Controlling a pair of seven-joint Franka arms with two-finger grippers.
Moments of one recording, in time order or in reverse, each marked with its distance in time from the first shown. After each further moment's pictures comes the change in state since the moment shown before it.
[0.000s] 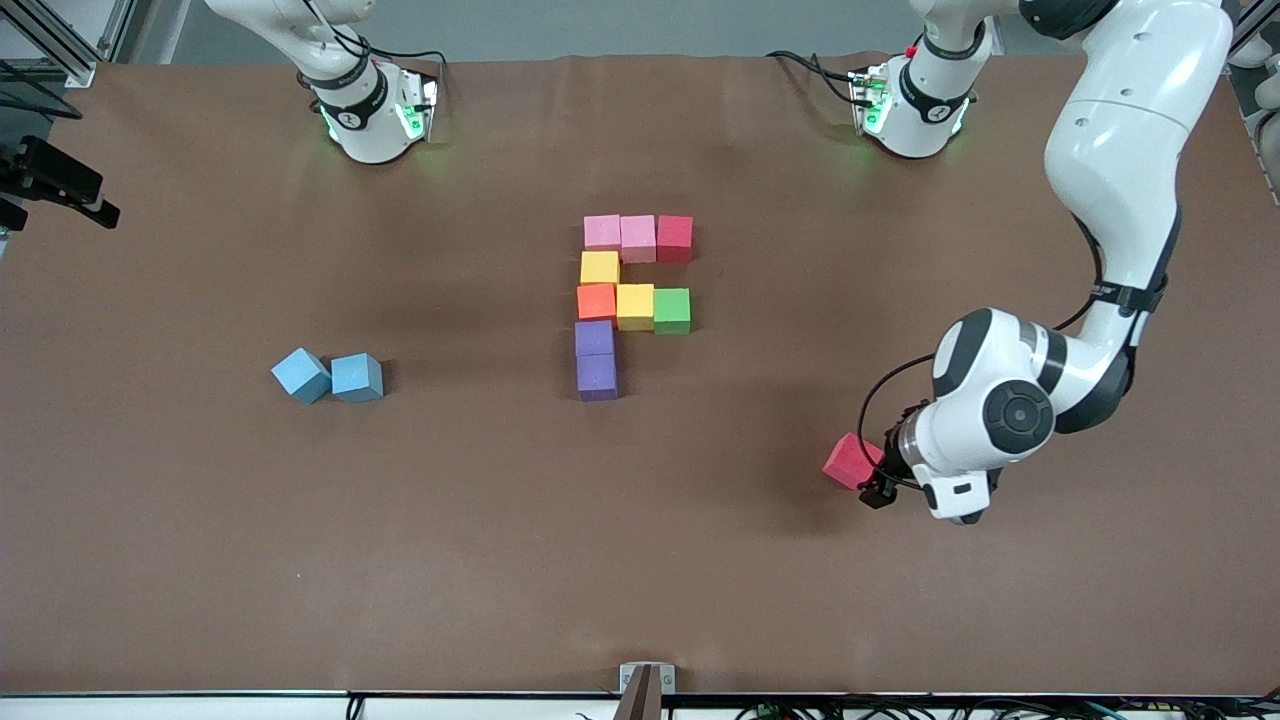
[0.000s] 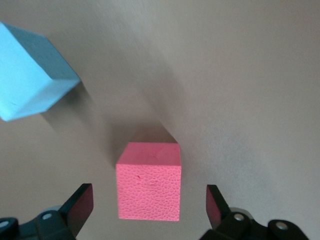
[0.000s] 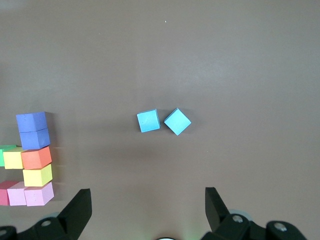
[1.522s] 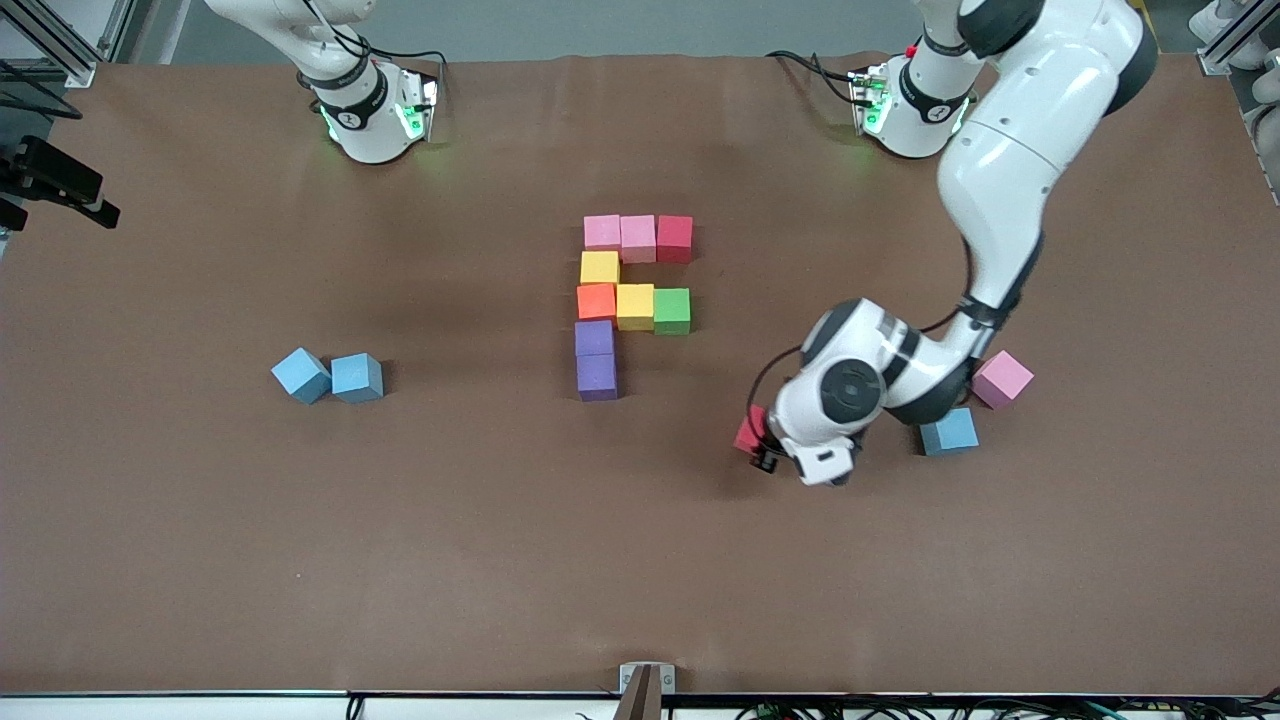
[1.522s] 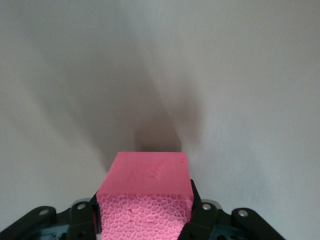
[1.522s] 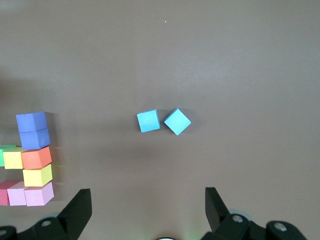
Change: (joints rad) left arm -0.257 0.086 -0.003 0.021 -0.006 0.063 -0.444; right arm 0.000 0.000 0.000 0.000 0.000 0.000 0.000
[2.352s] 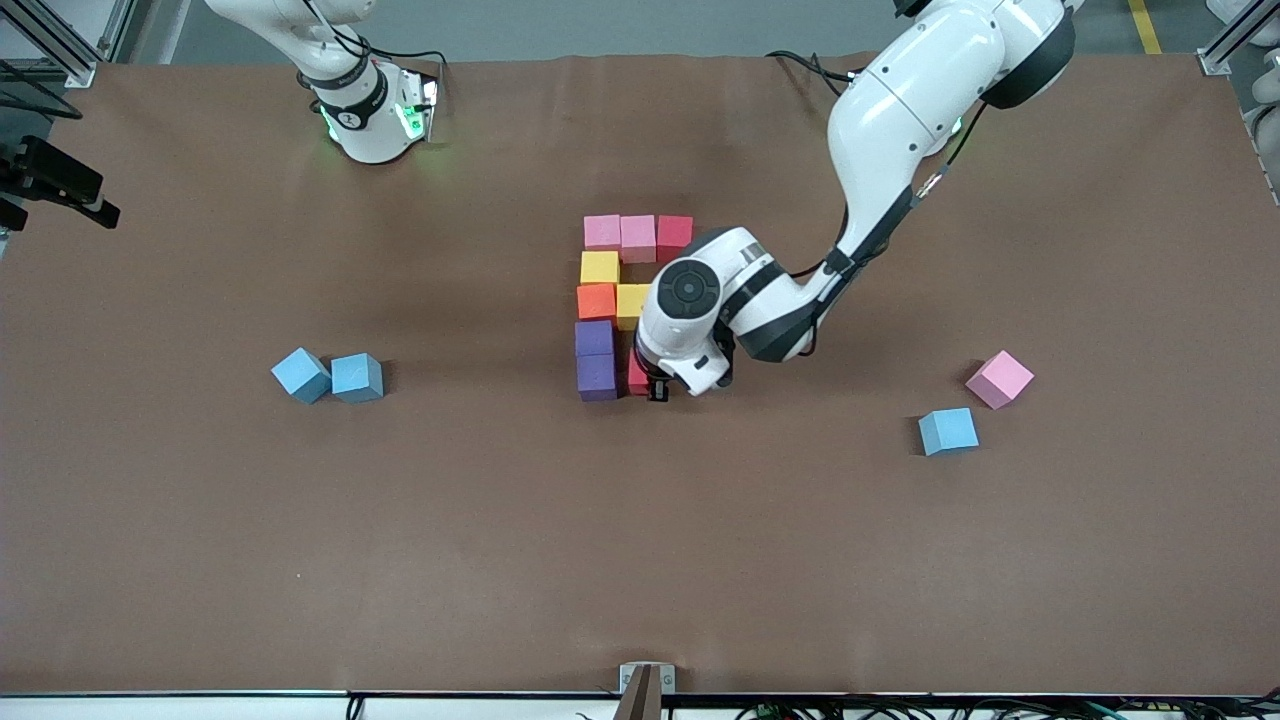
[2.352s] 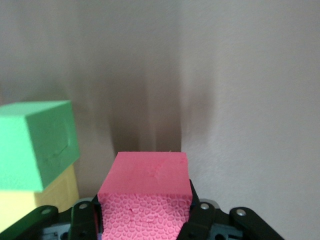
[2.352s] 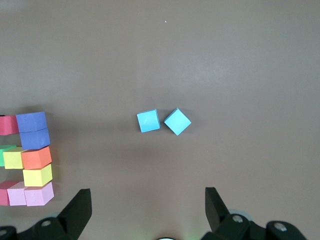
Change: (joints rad) left arm -0.249 -0.005 -0.001 -0.003 0.009 0.065 -0.610; right arm 0.000 0.000 0.000 0.000 0.000 0.000 0.000
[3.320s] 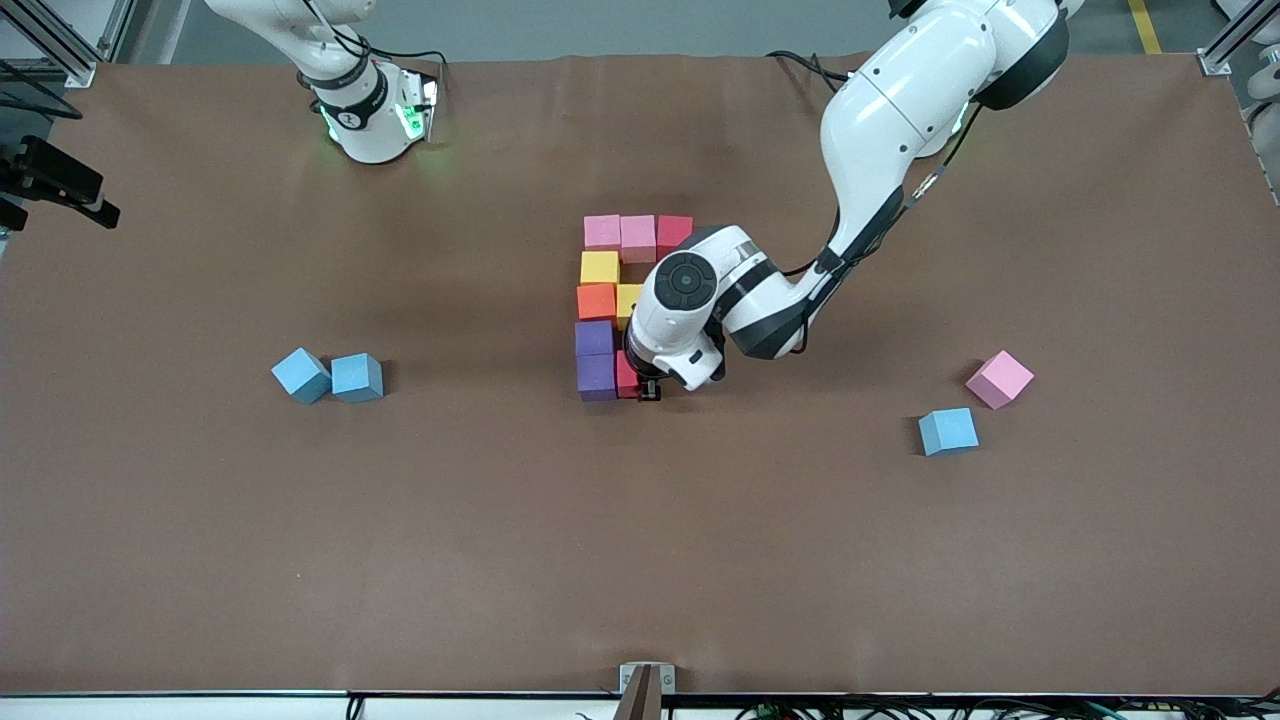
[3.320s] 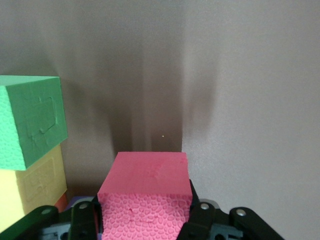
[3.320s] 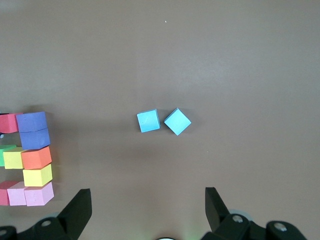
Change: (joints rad) left arm -0.004 0.014 0.006 -0.007 0.000 0.082 -0.040; right arm 0.000 0.000 0.000 0.000 0.000 0.000 0.000
